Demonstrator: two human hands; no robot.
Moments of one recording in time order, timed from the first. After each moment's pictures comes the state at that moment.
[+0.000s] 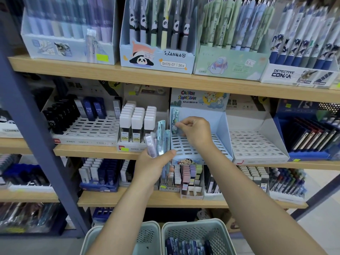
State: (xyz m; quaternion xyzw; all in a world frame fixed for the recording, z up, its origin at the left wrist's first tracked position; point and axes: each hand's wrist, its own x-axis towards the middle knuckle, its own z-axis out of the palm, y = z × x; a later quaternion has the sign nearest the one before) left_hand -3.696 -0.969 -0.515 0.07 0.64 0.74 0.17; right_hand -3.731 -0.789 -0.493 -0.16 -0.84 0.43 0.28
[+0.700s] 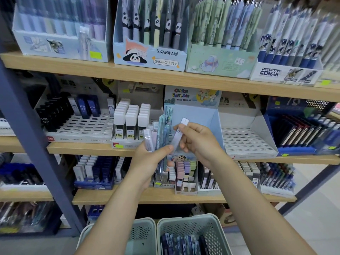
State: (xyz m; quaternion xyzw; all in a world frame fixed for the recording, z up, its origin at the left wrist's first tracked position) left_hand -3.690 -0.971 -0.504 0.16 0.61 0.75 0.19; right_hand -3.651 -0.815 -0.470 -0.08 -0.69 0.71 0.15
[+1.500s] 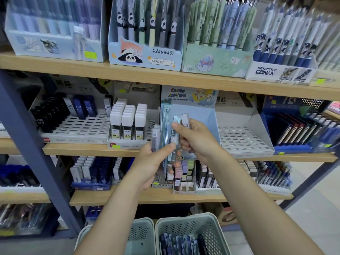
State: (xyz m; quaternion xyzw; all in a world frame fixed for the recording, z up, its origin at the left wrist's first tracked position) left_hand -3.683 -0.964 -0.498 0.19 0.55 0.76 0.27; right_hand -3.648 -0.819 -0.455 -0.10 -0.72 0.67 0.14
